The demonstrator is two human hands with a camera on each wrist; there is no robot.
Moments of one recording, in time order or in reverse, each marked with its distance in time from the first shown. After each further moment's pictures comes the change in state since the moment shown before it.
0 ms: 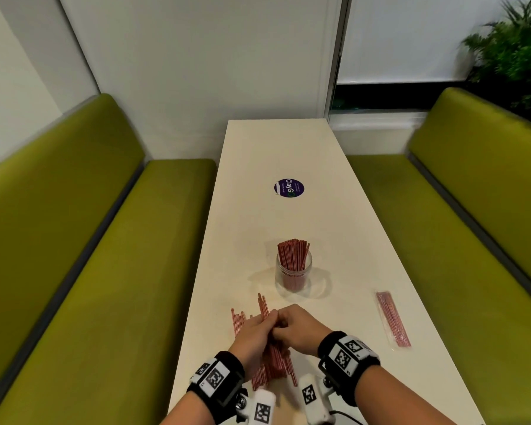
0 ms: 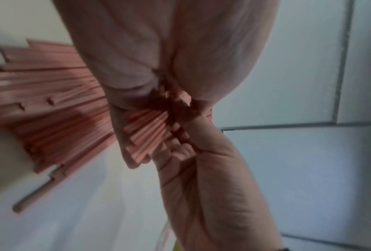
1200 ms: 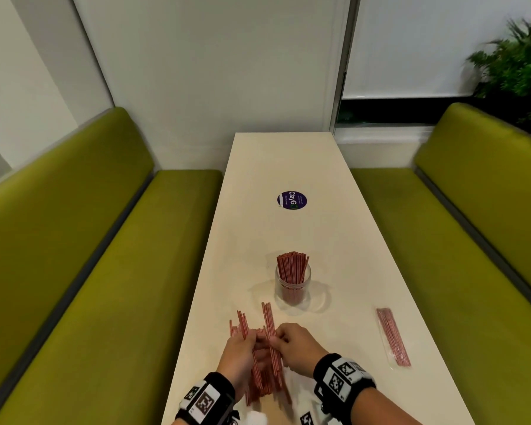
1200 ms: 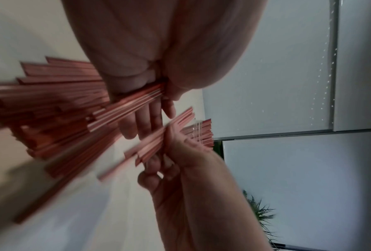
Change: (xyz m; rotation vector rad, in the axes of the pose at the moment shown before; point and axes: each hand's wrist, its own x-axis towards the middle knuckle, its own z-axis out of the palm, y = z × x) left_hand -0.016 -0.001 -0.003 0.042 0.245 0.047; right_hand 0.005 0.021 0.008 -0.149 0.145 0.142
